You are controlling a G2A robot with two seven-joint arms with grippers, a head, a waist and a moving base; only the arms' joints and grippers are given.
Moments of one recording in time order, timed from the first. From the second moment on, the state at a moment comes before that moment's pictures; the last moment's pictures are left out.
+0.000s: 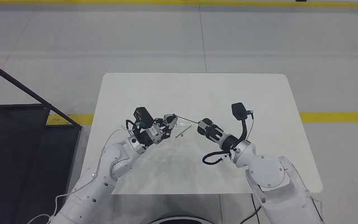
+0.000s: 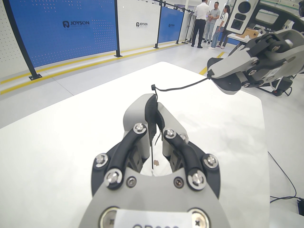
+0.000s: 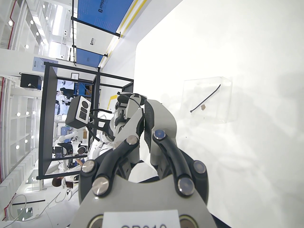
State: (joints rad) left arm 1.17 -1.11 -1.10 -1.53 1.10 -0.50 0.22; right arm -1.25 -1.17 1.18 -2.03 -0.20 0.41 0.53
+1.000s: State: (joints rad) left arm 1.17 -1.11 -1.10 -1.53 1.10 -0.50 0.22; right arm -1.26 -1.17 1.20 -2.08 -0.25 0.42 0.52
